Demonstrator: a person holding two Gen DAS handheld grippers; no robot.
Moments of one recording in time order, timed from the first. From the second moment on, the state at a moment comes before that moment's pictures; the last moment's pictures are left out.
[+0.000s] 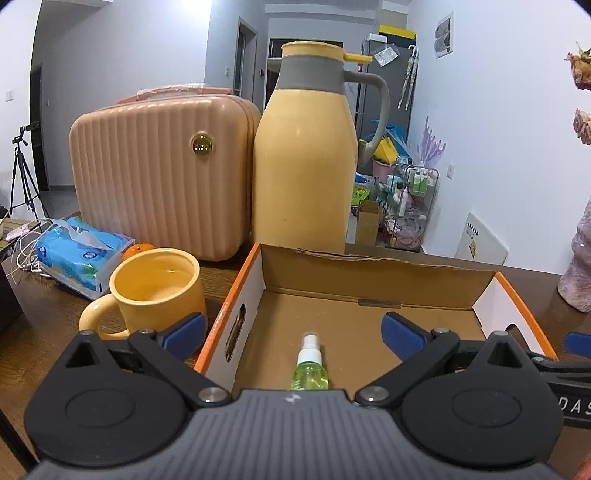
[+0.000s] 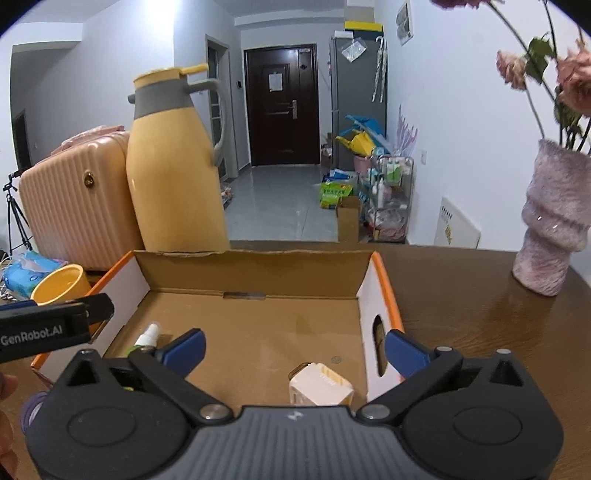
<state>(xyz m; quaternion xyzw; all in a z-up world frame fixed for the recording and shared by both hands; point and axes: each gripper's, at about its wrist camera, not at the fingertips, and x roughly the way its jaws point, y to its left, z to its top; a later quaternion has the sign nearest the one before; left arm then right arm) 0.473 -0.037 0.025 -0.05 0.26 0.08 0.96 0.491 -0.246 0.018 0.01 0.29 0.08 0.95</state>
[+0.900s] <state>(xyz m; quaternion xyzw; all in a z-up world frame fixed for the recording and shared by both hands) 0.364 -0.007 0.047 -0.04 0.22 0.08 0.97 0.374 -0.247 0.046 0.01 0.21 0.07 0.97</state>
